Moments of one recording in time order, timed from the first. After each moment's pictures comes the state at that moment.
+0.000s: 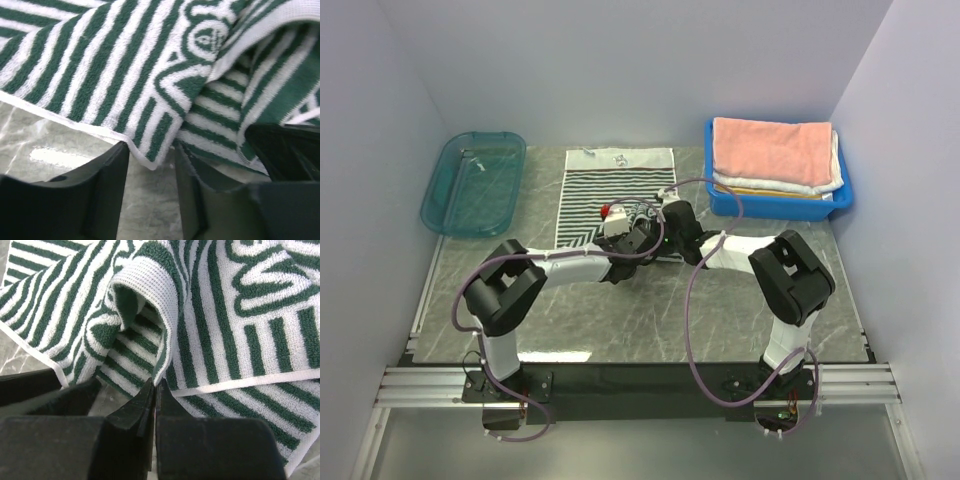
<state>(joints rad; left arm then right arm) -0.86 1.82 1.10 -0.29 -0.71 -0.94 0.59 1.81 0.96 0.19 -0.09 0.41</state>
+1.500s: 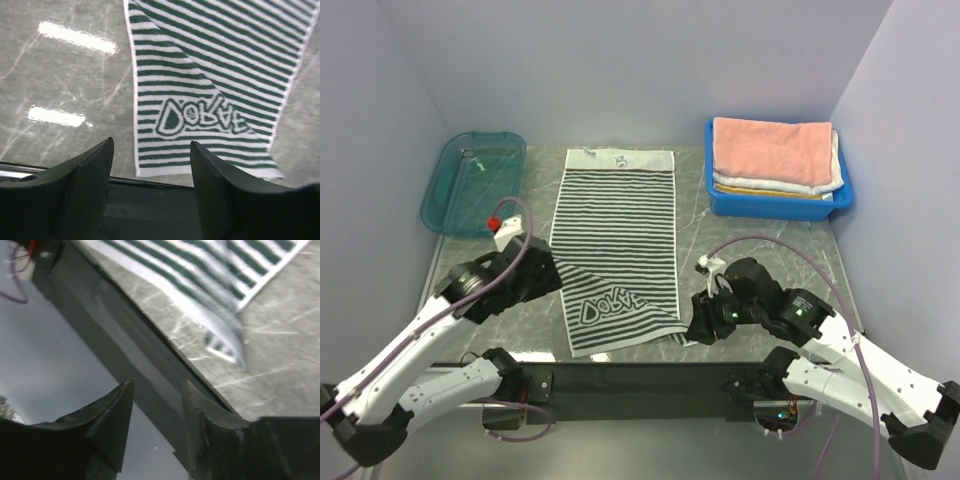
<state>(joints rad) -0.71 0.88 1.03 -1.12 -0.42 -0.95 0.80 0.73 0.71 -0.81 -0.32 0.38</state>
